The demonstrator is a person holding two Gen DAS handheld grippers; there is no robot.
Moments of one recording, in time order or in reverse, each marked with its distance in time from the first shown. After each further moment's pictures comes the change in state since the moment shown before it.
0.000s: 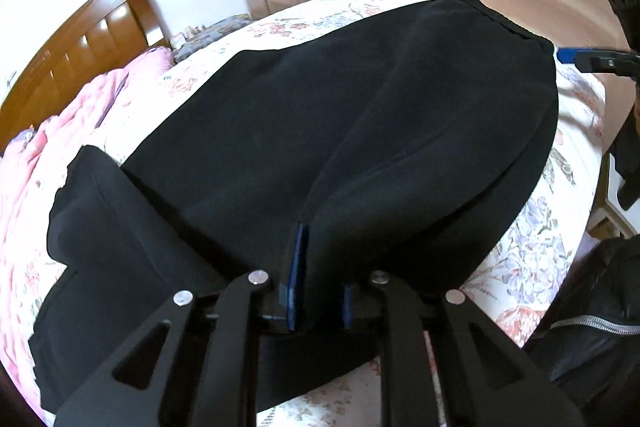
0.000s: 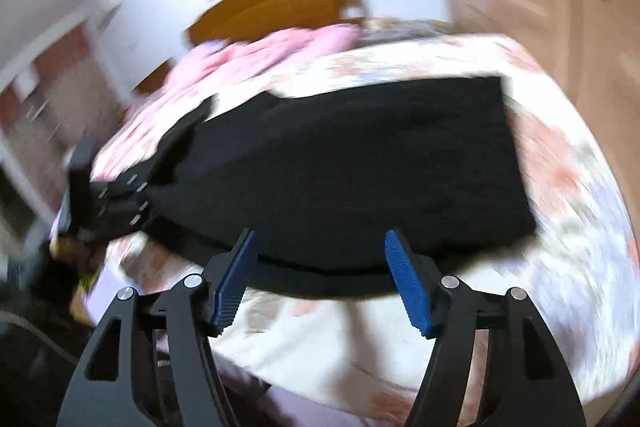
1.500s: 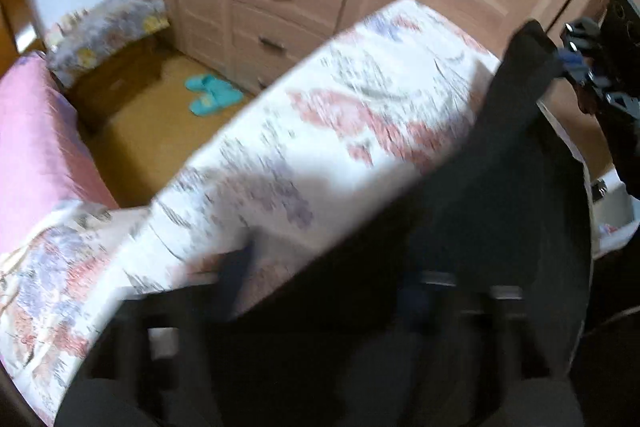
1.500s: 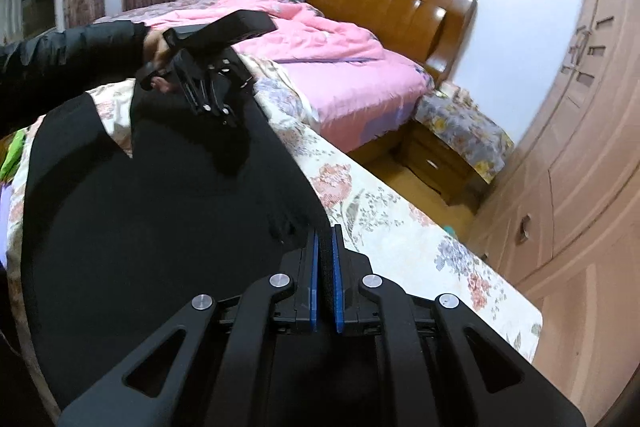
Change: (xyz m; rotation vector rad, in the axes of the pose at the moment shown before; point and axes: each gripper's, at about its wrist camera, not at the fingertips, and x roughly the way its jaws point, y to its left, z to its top) left arm 0.216 0.224 0.275 0.153 0.186 -0.520; right arm 0.162 0.051 0.255 -0.774 0.060 -0.015
